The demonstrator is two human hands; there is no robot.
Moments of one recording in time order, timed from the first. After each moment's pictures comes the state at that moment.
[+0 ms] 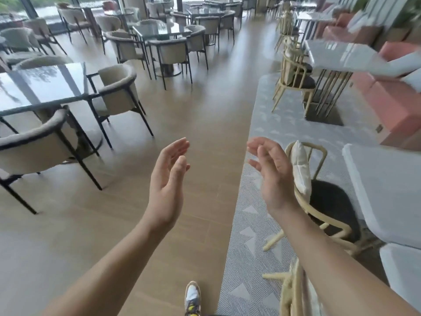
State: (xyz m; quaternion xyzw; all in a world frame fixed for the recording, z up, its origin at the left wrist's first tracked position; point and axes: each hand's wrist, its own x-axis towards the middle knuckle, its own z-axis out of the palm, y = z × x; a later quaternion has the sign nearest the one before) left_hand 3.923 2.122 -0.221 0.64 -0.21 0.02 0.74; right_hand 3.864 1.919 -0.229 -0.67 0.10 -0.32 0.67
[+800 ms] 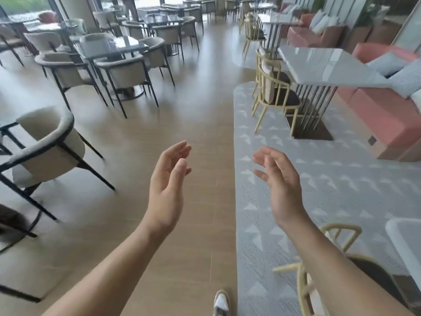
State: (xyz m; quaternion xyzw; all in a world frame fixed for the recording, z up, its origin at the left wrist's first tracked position) left_hand 4.474 1.800 -0.218 0.61 -0.27 -0.05 0.74; right_hand 4.359 1.607 -0.235 -0.66 0.16 -0.38 0.63
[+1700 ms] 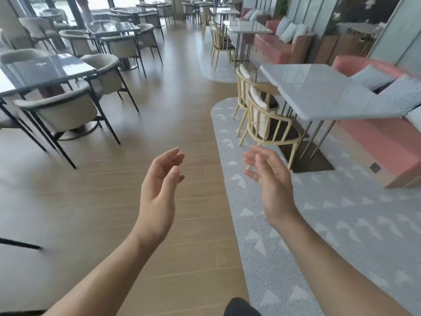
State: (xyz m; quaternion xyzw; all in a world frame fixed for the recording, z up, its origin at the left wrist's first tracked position) left_hand 5.107 1.443 -0.211 0.59 -0.30 -0.12 0.74; right_hand 4.969 1.267 -0.211 -0.65 0.21 -0.41 0.60
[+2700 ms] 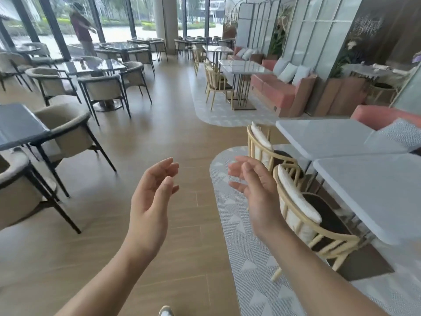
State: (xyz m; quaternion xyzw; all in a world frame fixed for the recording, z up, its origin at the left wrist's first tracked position) left_hand 5.758 0.897 -0.204 0.55 -0.33 -0.10 0.76; right_hand 5.630 0.736 -0.201 -0.63 0.20 -0.43 0.62
